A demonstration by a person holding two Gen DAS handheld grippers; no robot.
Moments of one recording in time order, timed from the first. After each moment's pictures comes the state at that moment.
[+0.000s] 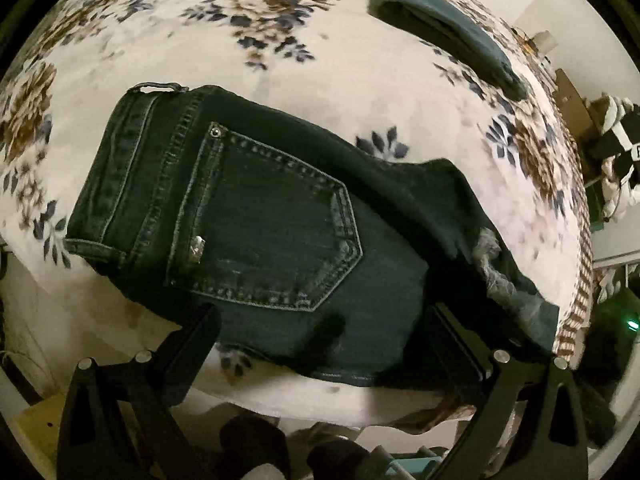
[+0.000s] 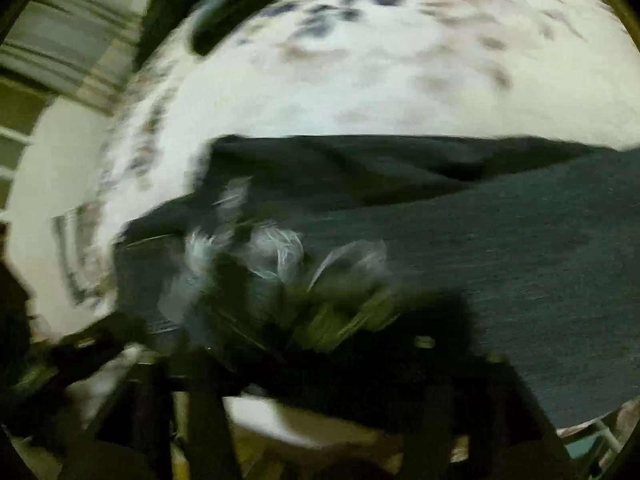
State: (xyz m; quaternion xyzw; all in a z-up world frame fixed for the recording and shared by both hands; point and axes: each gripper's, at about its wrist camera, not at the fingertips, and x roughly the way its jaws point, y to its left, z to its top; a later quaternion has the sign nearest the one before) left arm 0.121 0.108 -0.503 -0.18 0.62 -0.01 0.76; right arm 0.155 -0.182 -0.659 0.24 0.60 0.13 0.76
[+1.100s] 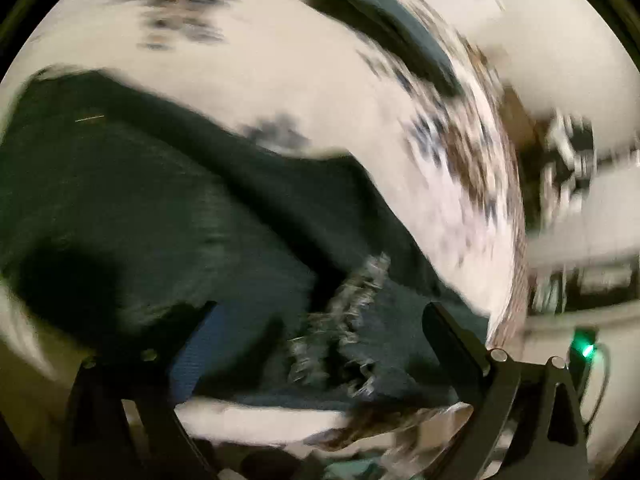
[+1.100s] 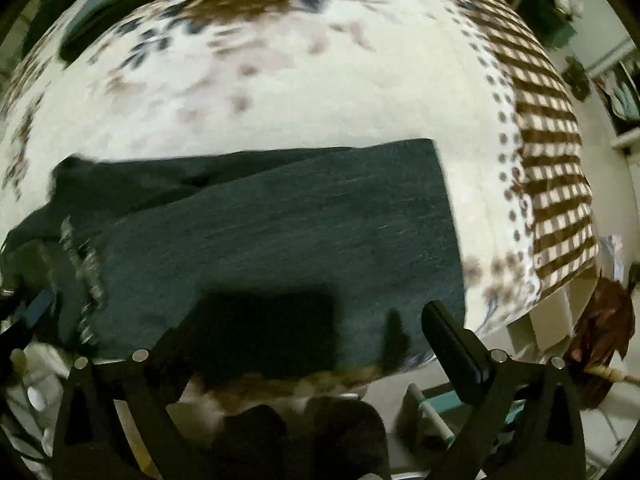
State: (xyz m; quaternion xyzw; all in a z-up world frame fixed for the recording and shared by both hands) left arm 0.127 0.085 -0.508 -0.30 0.58 -0.09 0.75; right arm 0.158 -0.266 -0.641 0.08 0.68 -0.10 0.72
